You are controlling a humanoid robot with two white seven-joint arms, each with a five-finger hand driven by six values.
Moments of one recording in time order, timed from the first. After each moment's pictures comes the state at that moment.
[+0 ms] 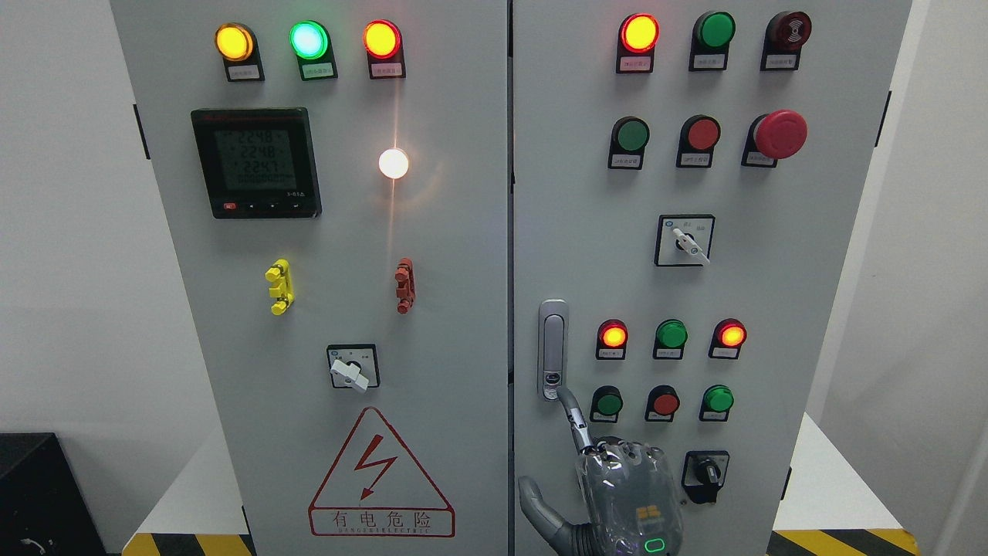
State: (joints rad) left arm 0.00 -0.11 -0.13 0.00 0.16 -0.11 0.00; right arm -0.24 0.13 0.26 -1.71 1.43 0.03 -0.23
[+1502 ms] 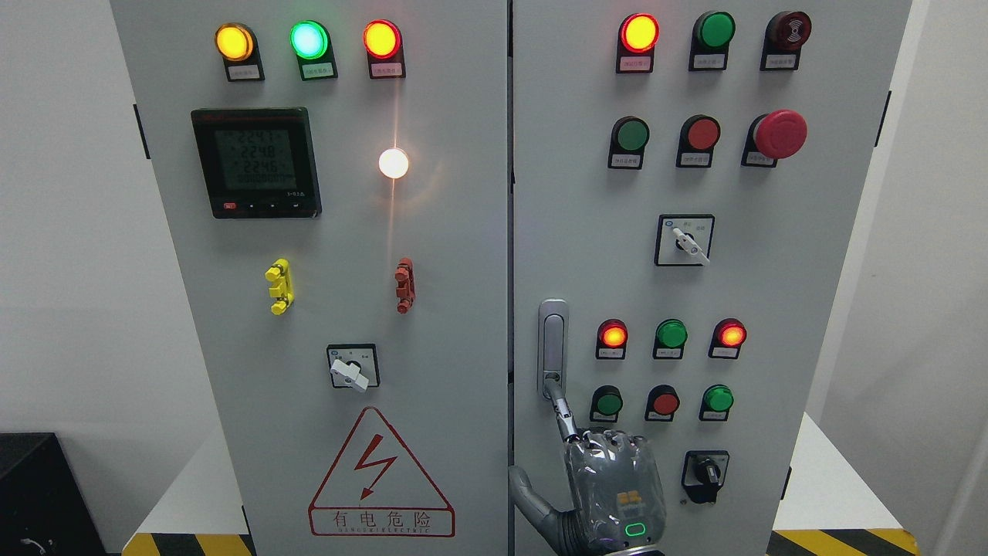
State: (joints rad) left arm 0.00 -0.11 -0.13 0.00 0.16 -0.11 0.00; right arm -0.29 0.13 0.29 -1.67 1.46 0.09 -0.23
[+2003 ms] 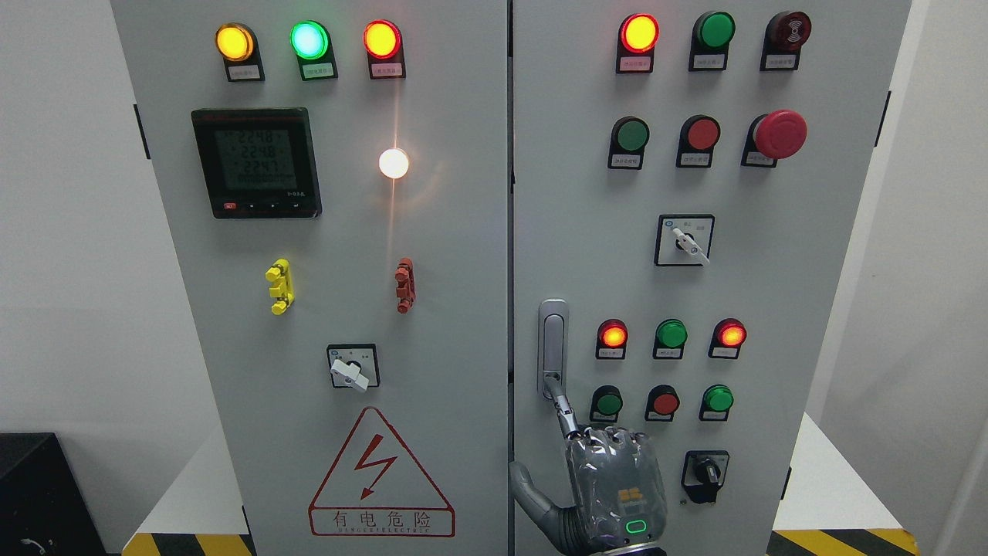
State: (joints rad) left arm 0.00 -0.11 -0.13 0.00 0.16 -0.11 0.00; right arm -0.29 0.13 0.29 -1.66 1.46 0.10 -0.23
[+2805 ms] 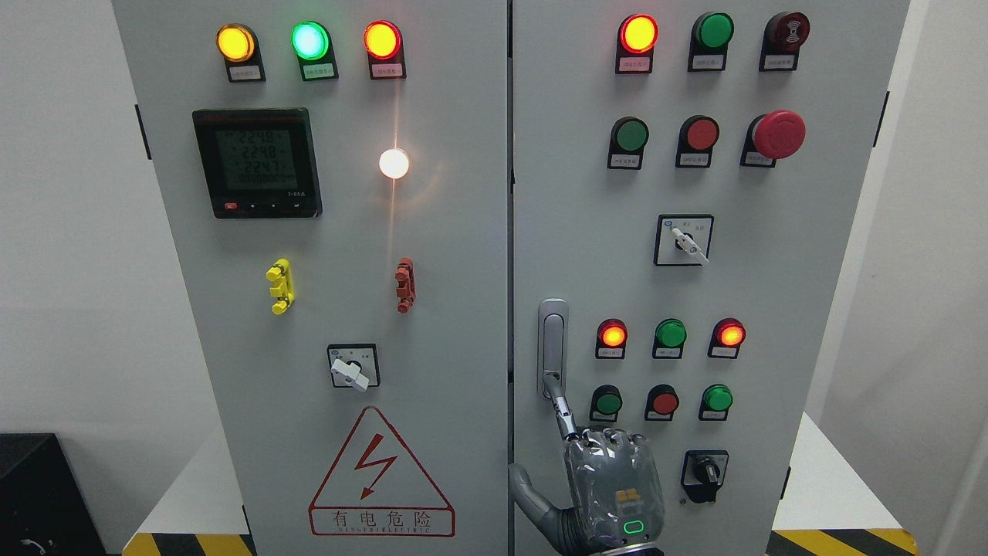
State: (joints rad) left arm 0.00 -0.11 -0.13 0.00 0.16 -0.11 0.00; right arm -0.30 0.13 0.29 -1.64 1.46 0.10 -0.24
